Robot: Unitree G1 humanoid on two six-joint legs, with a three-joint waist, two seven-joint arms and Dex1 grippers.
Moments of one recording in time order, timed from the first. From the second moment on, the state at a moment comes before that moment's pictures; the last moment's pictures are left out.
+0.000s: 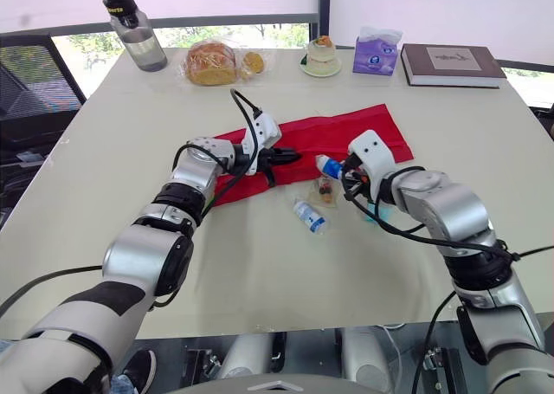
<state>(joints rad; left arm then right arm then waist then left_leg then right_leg) -1.07 0.31 -0.11 1.09 0.04 -0.10 -1.05 -0.69 -0.49 0.26 -0.23 0.34 1.17 0.44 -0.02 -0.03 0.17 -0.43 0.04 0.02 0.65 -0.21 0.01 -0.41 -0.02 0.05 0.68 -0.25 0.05</state>
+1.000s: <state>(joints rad) -1.07 0.24 -0.08 1.00 0.01 -0.05 -1.04 -0.90 -0.12 0.20 0.33 0.17 0.88 0.35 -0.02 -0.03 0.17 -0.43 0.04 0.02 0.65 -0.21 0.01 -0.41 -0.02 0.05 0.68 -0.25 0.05</state>
